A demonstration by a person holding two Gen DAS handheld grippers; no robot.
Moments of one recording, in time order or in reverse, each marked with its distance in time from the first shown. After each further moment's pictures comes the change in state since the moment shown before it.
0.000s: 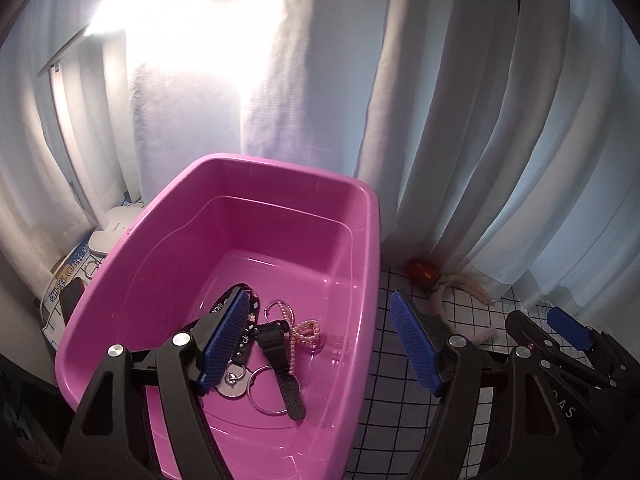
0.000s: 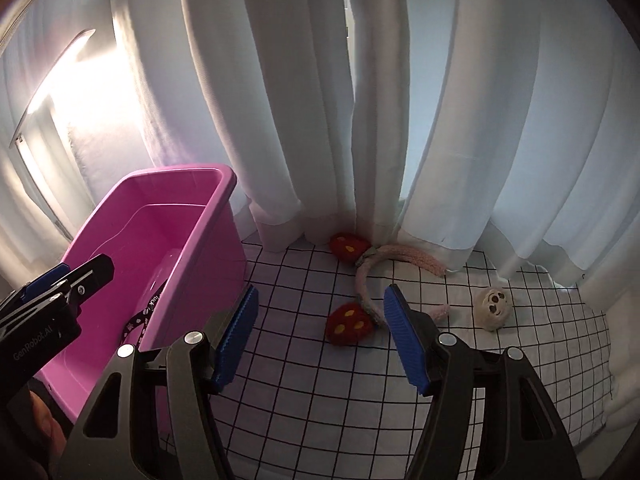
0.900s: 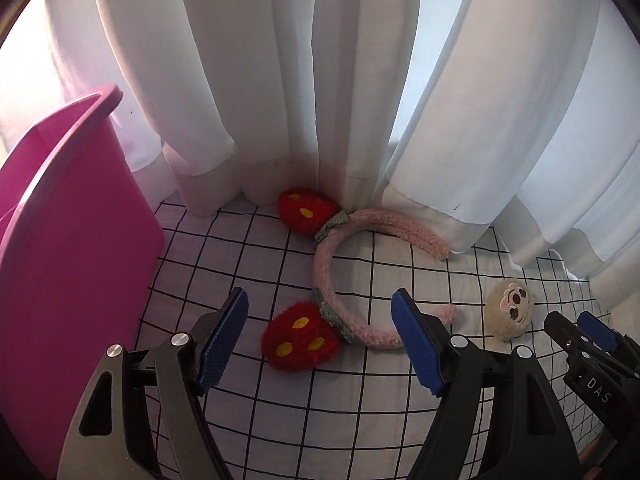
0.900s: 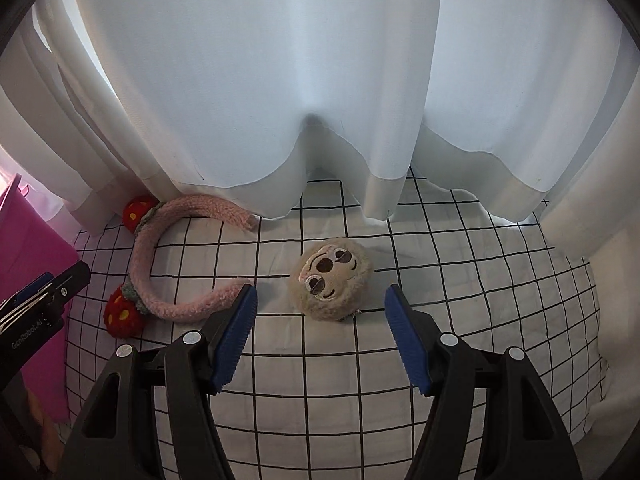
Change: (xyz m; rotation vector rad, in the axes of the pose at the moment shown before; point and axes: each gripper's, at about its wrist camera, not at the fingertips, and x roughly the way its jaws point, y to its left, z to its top) left arm 0.169 -0.191 -0.049 0.108 0.220 -0.002; right arm 0.121 -0.240 -0.027 0.169 0.202 -0.122
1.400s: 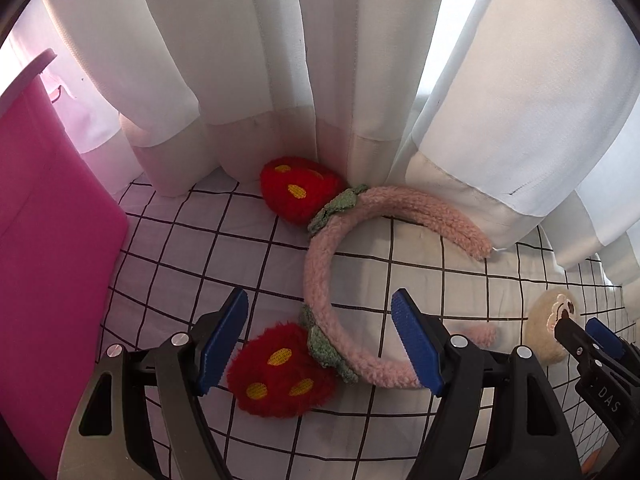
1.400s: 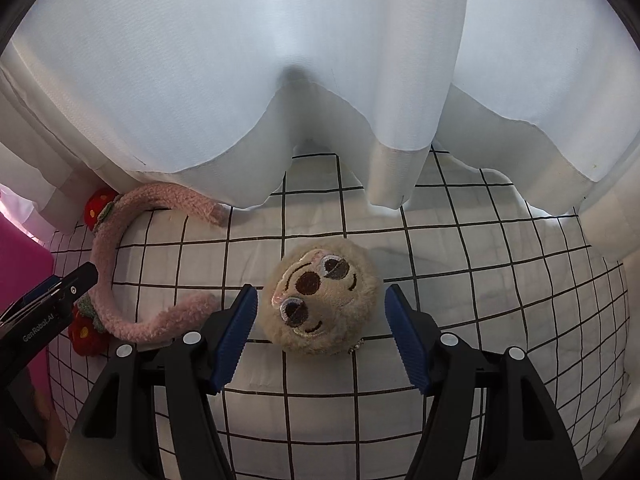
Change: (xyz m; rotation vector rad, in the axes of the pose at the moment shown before) left arm 0.070 -0.009 0.009 -0.012 0.095 0.048; right arm 0.067 -0.010 0.012 0.012 0.088 0.024
